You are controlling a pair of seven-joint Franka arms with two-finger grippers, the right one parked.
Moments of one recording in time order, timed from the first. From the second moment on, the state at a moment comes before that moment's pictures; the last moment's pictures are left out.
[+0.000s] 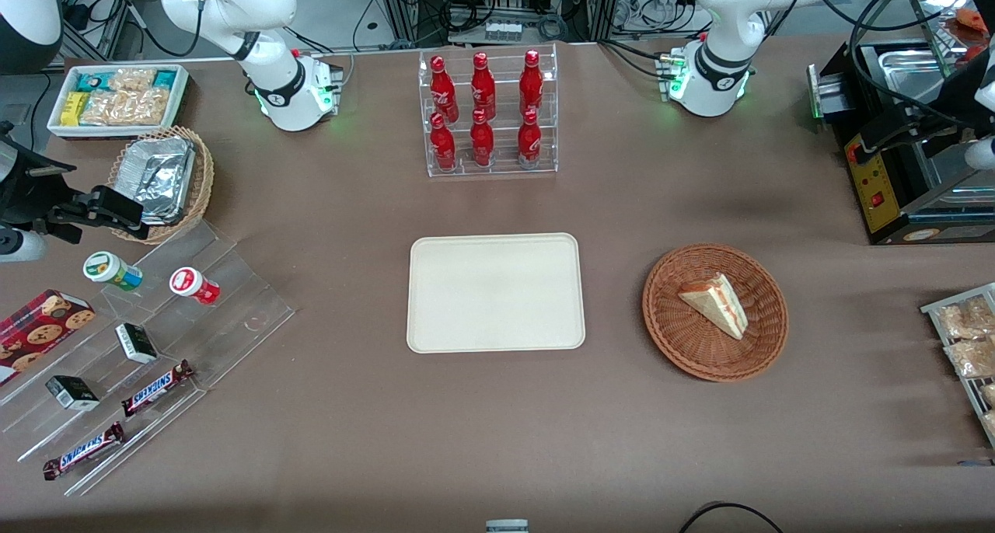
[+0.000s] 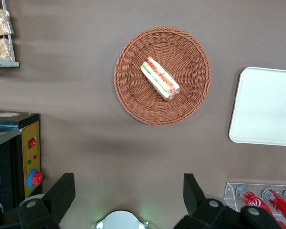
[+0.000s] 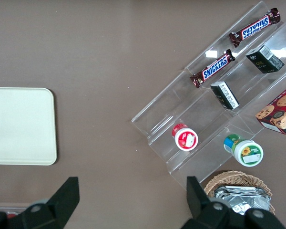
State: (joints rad) arm 0.03 -0.11 -0.01 -1.62 -0.05 1.45 -0.10
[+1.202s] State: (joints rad) arm -0.08 0.20 -0.04 -1.81 0.00 1.93 -0.74
